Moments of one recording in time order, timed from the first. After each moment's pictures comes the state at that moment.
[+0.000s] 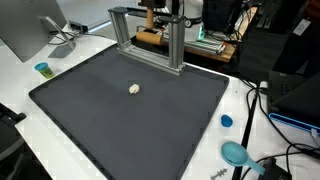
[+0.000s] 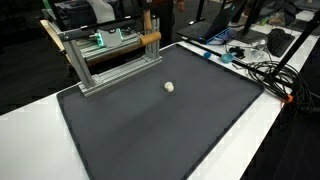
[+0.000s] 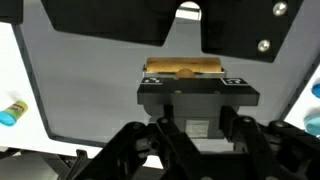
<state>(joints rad) 0.00 -0.60 0.05 -2.53 -0.09 2.16 -0.02</state>
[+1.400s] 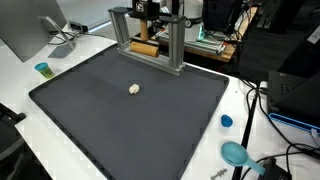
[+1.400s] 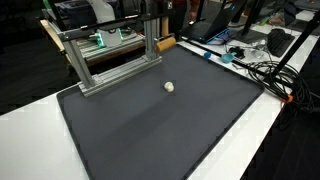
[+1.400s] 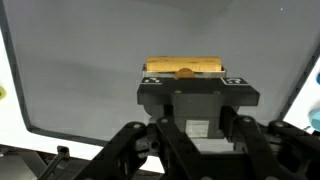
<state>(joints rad) 0.02 -0.25 0.09 -2.24 -0.11 2.13 0.02</state>
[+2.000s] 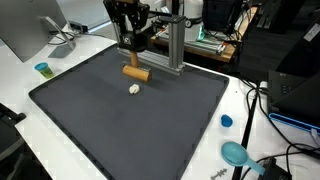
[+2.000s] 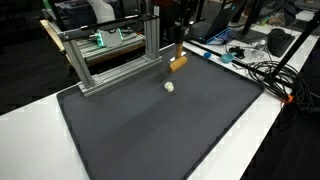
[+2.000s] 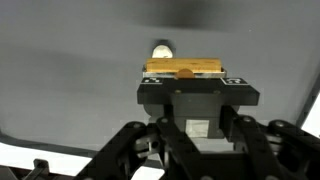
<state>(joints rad) 0.03 0.13 0.07 -1.94 -0.12 2.10 0.04</state>
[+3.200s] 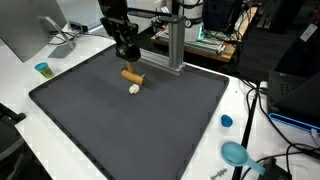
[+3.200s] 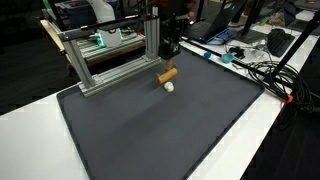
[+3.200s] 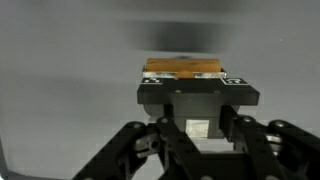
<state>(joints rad) 0.02 0.23 0.01 -1.92 -0.12 2.10 0.04</state>
